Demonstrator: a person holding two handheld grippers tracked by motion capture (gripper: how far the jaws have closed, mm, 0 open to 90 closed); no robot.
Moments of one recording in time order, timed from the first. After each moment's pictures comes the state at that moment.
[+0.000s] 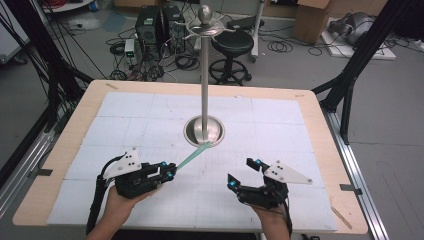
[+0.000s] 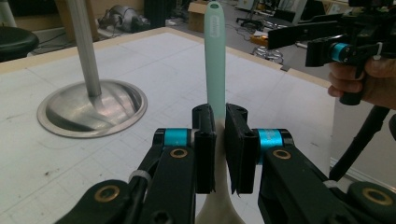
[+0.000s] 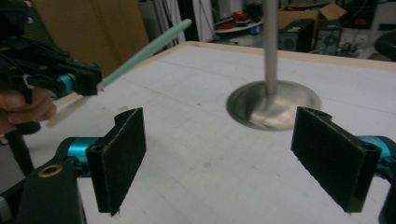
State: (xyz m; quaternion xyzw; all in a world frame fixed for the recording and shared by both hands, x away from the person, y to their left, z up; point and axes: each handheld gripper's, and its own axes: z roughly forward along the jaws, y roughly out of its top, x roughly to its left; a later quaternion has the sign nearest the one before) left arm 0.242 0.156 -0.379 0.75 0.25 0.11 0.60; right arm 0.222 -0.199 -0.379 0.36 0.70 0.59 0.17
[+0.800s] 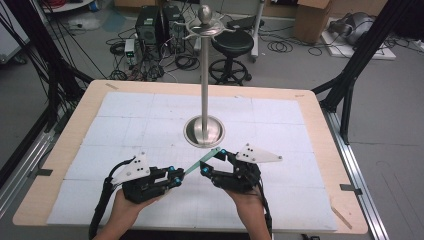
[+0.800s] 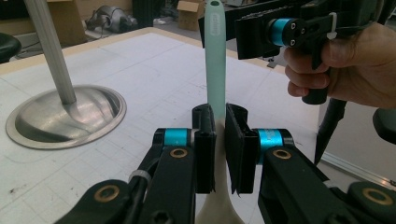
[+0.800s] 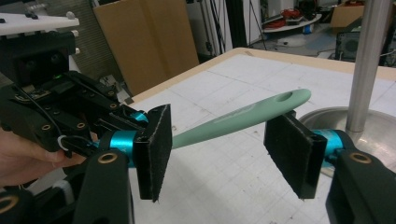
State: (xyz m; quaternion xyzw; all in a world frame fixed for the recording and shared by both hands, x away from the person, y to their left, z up) left arm 0.232 0.138 -0.376 0.76 0.23 0.10 0.60; right arm 0.250 -0.147 -0.360 0.31 0.72 0.61 0.09
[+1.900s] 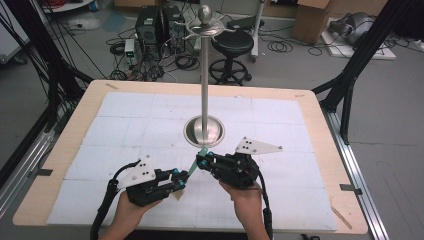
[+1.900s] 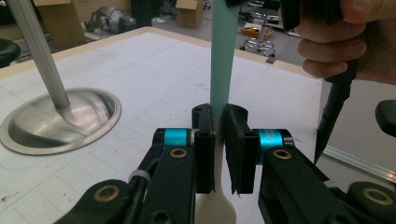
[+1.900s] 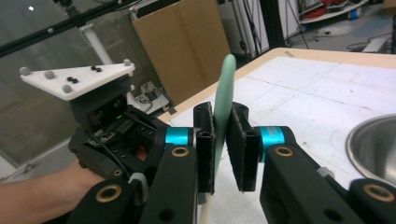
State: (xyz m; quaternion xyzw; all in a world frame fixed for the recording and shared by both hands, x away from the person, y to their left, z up) left arm 0.227 0.128 -0.377 0.77 0.21 0.11 0.59; right arm 0.249 -0.140 -0.334 0.30 0.71 0.63 0.01
